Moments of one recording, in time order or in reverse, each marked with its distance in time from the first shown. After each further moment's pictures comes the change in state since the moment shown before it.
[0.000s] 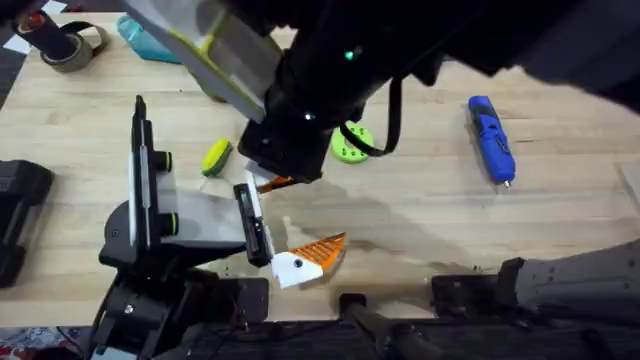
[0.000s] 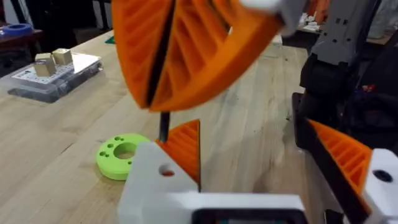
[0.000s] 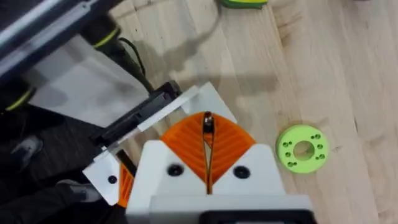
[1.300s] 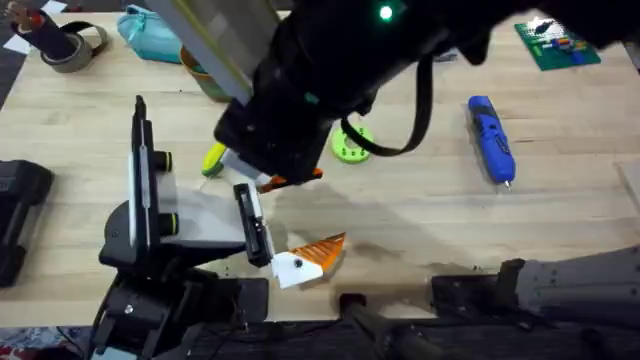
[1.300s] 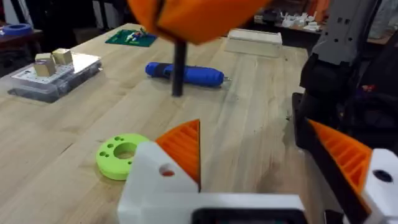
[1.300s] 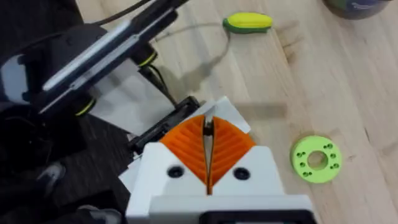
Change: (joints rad) left arm 0.000 0.000 0.000 0.000 0.000 0.000; right arm 0.031 -0.020 0.093 -0.020 -0.023 0.096
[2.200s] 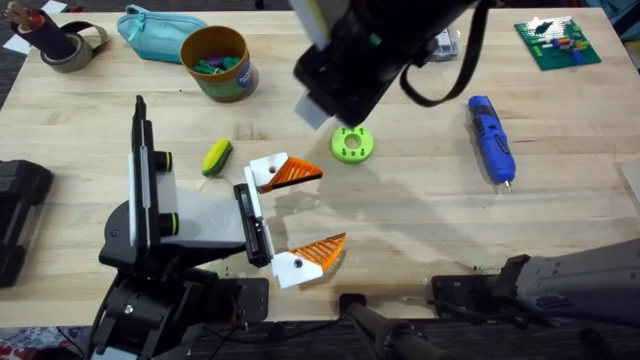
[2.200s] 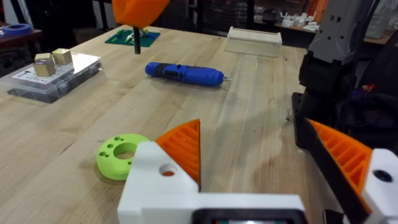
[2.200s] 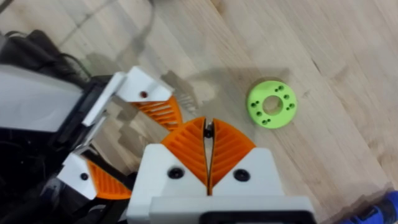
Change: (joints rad) left arm 0.000 0.000 0.000 -0.001 0.000 0.001; right arm -0.190 -0.003 -0.010 -0.132 0.083 0.036
